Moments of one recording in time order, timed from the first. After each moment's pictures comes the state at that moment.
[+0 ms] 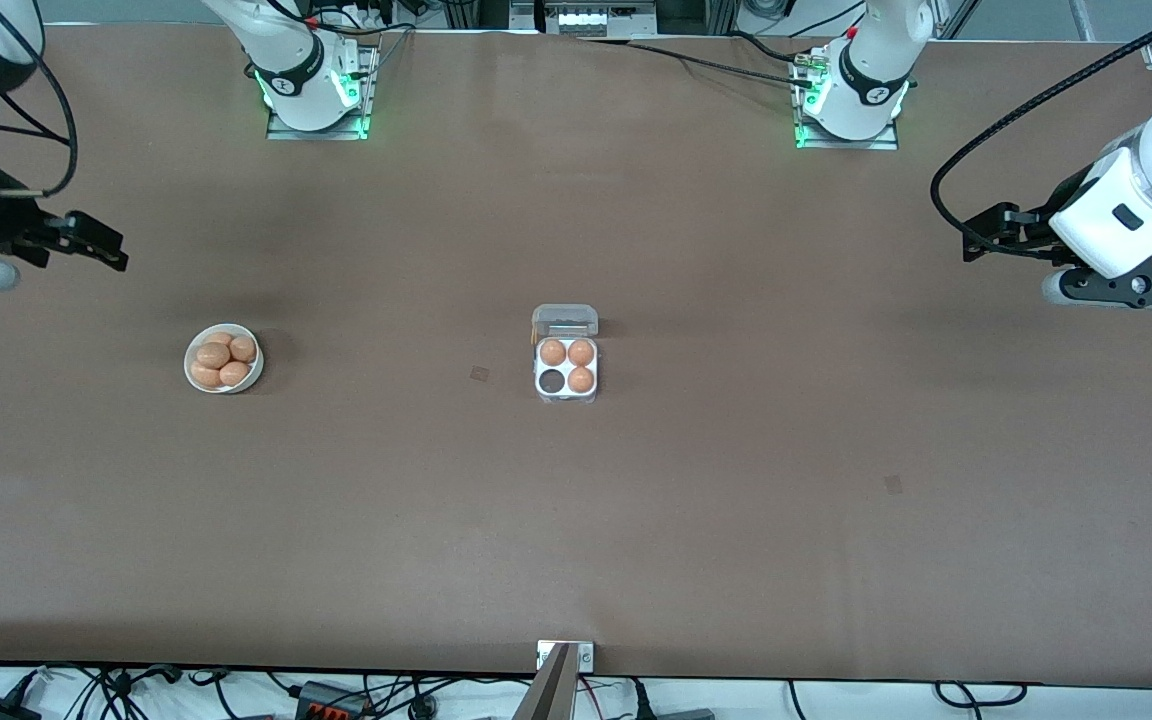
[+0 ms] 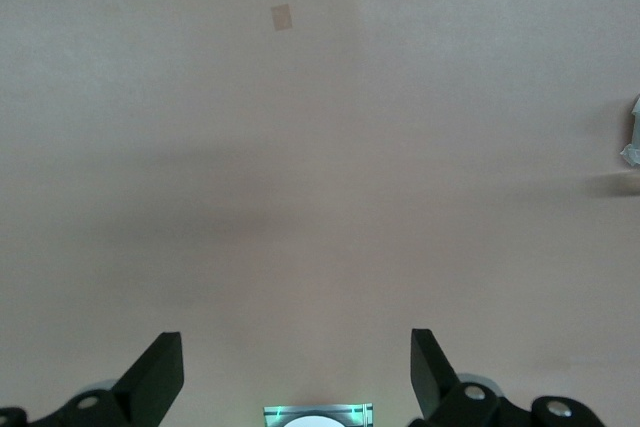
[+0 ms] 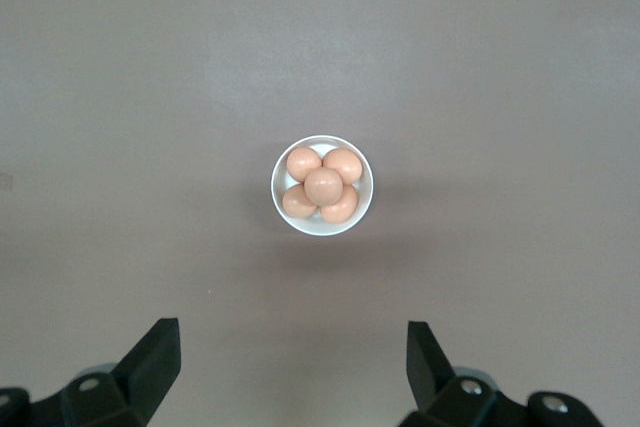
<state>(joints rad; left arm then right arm) 0.21 0.13 -0.34 -1.47 0.05 1.42 -0.08 -0.06 -0.02 -0.01 -1.86 -0.02 1.79 -0.04</state>
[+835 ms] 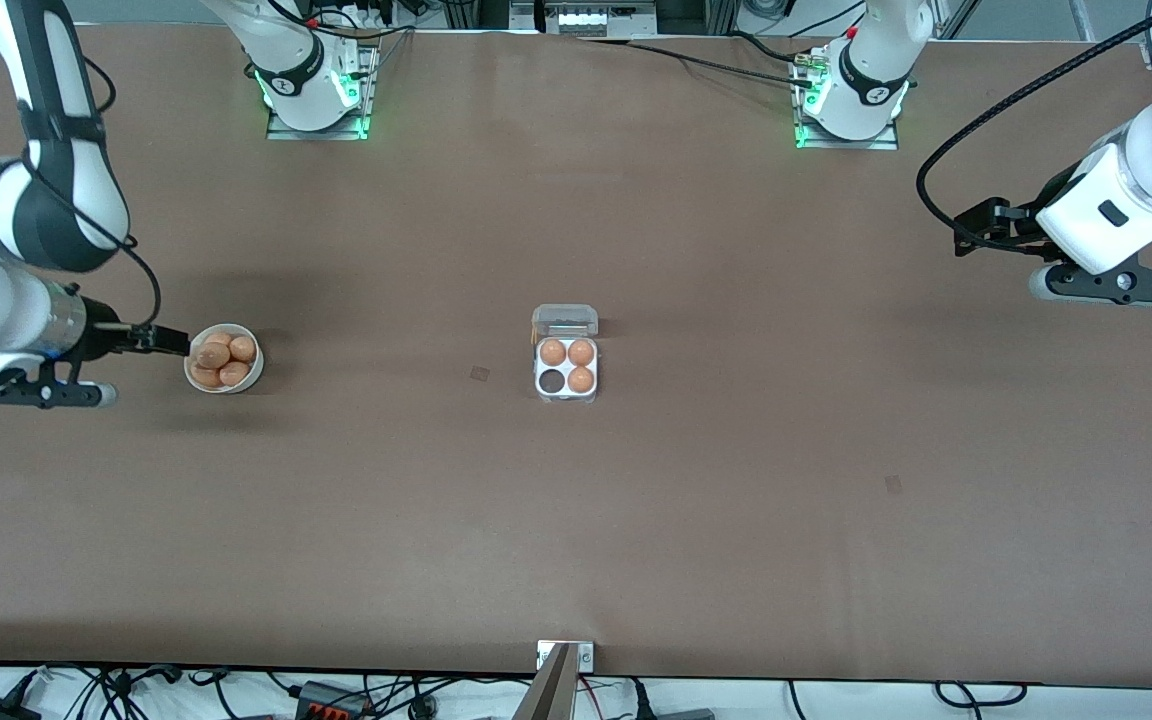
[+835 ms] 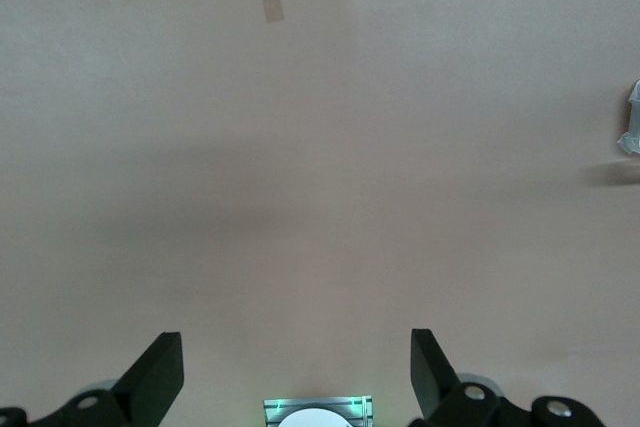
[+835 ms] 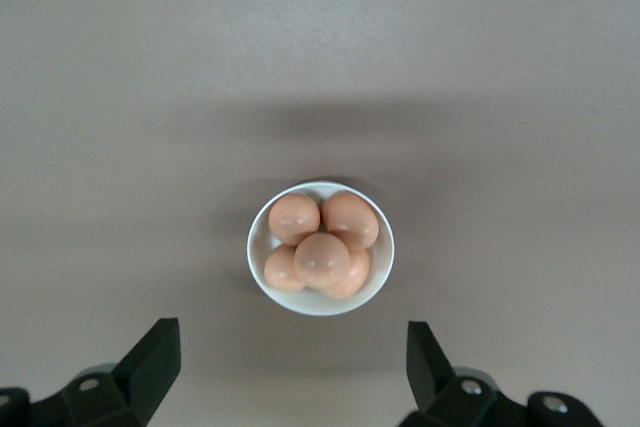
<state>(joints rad) 0.21 0.12 -0.35 -1.47 0.05 1.41 -0.08 -0.06 0.34 -0.01 -1.75 -0.02 1.91 -0.04</state>
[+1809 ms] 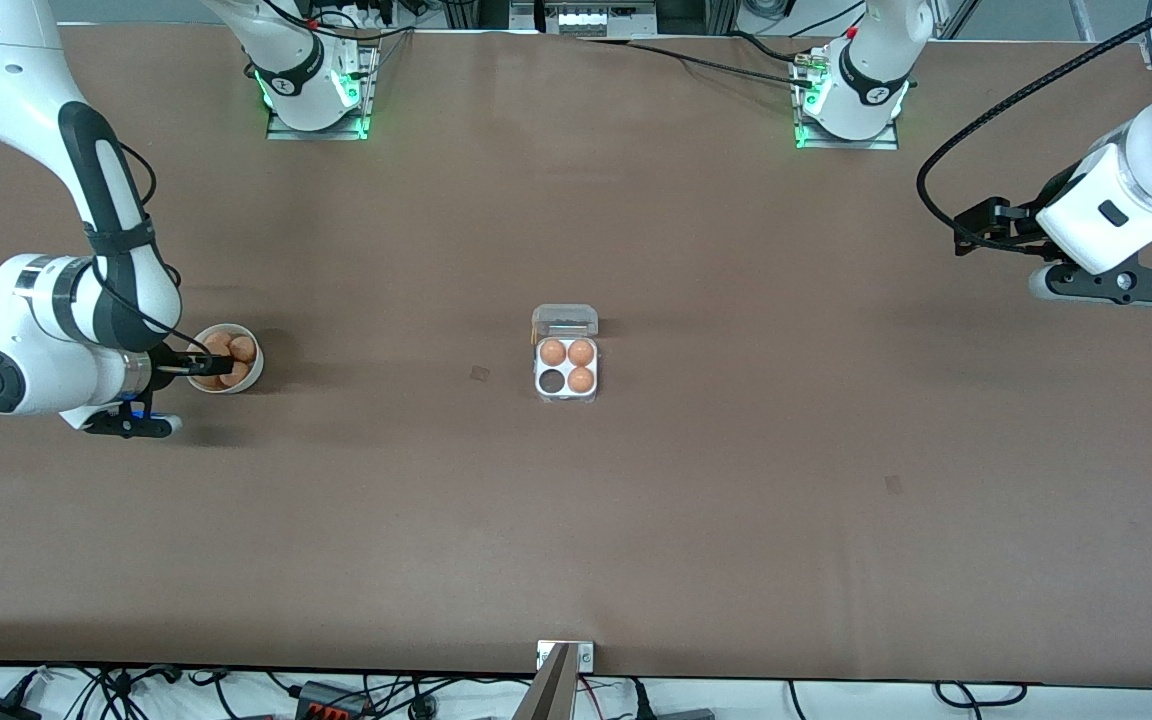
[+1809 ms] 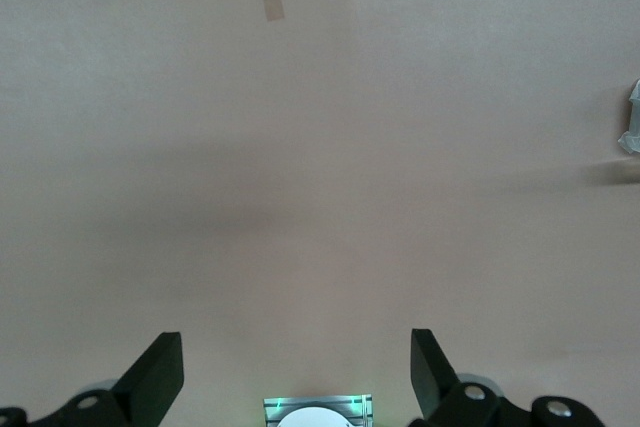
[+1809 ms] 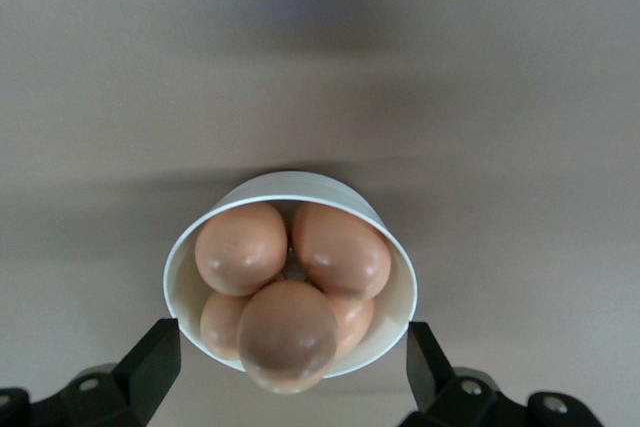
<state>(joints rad) 0.21 0.12 -0.35 -1.47 0.05 1.40 -0.08 -0.09 0.57 -0.02 -1.71 -0.02 1.90 -0.04</state>
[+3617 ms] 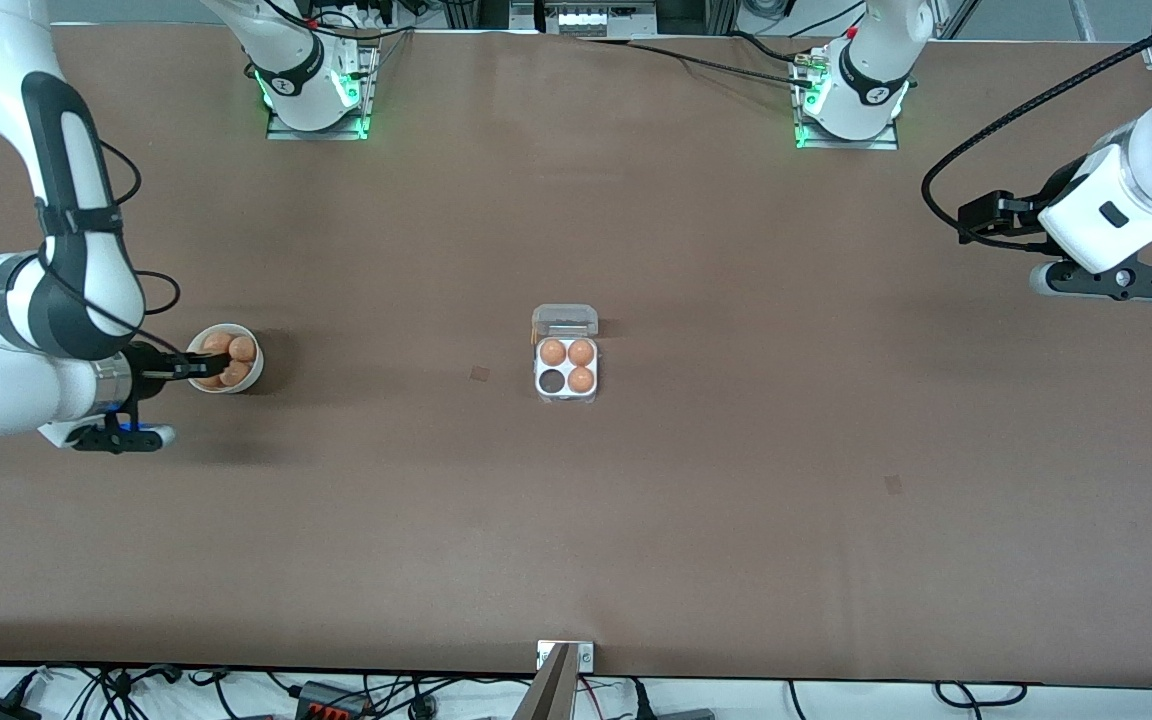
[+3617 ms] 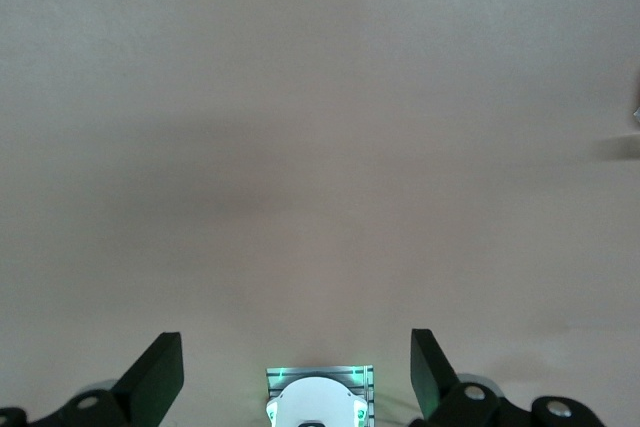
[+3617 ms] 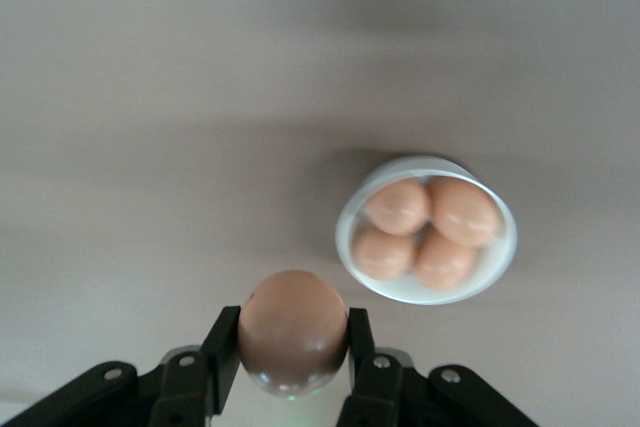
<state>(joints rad) 0.22 0.13 -0.35 -1.47 0.05 1.34 -0.08 -0.05 0.58 0.07 -1.42 0.07 1.61 -0.05</state>
